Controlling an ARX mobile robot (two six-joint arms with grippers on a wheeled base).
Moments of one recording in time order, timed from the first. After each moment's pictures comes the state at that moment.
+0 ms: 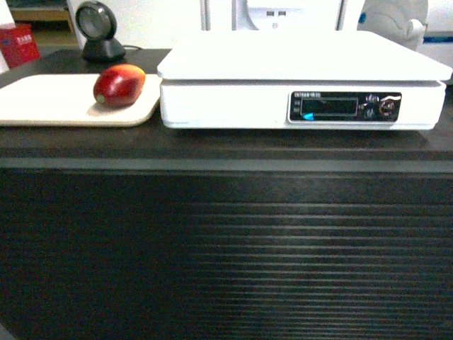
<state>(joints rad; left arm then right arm) 0.00 0.01 0.01 0.00 0.00 0.00 0.00 0.00 0.01 0.00 0.00 0.00</state>
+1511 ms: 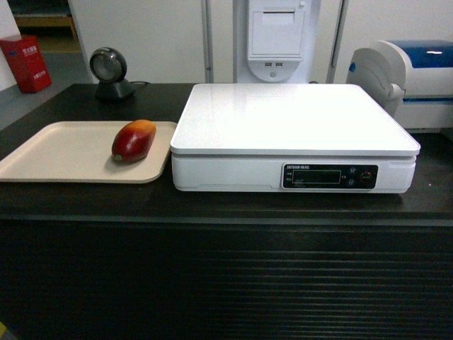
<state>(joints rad) 0.00 0.01 0.01 0.00 0.00 0.00 0.00 0.00 0.01 0.00 0.00 0.00</state>
